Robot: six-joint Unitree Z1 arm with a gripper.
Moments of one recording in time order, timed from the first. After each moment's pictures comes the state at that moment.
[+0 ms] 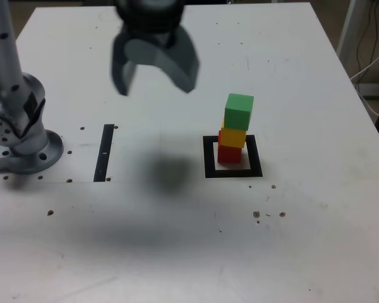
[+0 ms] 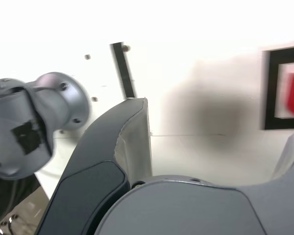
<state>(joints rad) -0.12 1.70 -1.39 1.51 0.14 0.01</state>
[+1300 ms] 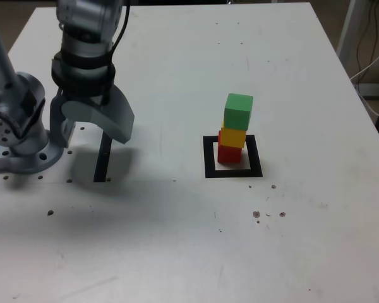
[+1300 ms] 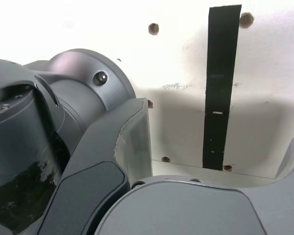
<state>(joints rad) -0.12 1.53 -0.76 1.11 0.04 -0.08</state>
